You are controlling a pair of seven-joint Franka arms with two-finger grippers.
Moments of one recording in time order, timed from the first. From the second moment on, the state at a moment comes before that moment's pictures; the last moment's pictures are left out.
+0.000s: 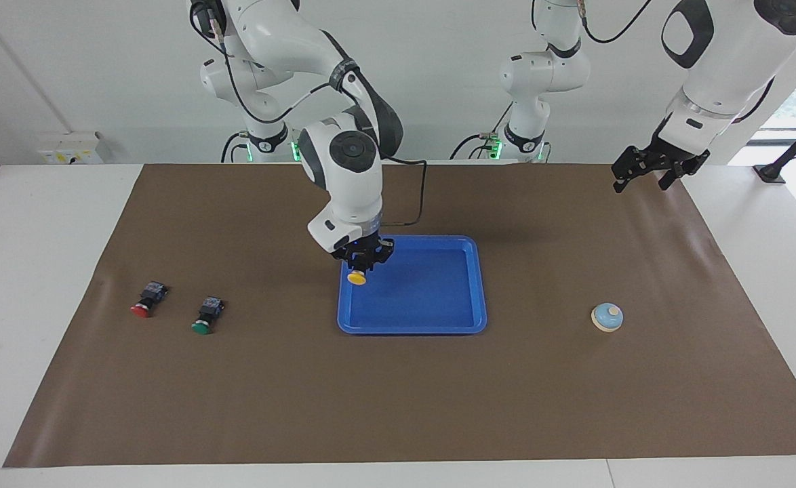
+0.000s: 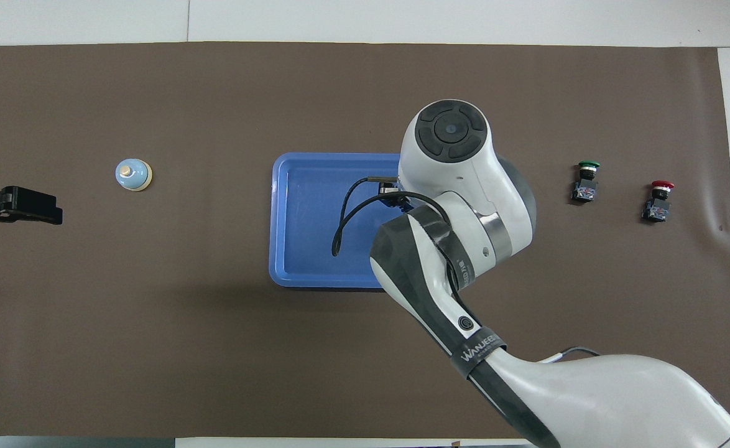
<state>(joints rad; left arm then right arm) 0.02 -0.09 -0.03 -1.76 -0.01 1.63 0.00 0.48 0.38 0.03 -1.63 0.00 1.96 0.64</state>
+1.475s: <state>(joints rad) 0.02 -0.09 -0.03 -1.76 -0.01 1.63 0.00 0.50 0.38 0.01 -1.78 0.00 2.10 0.71</state>
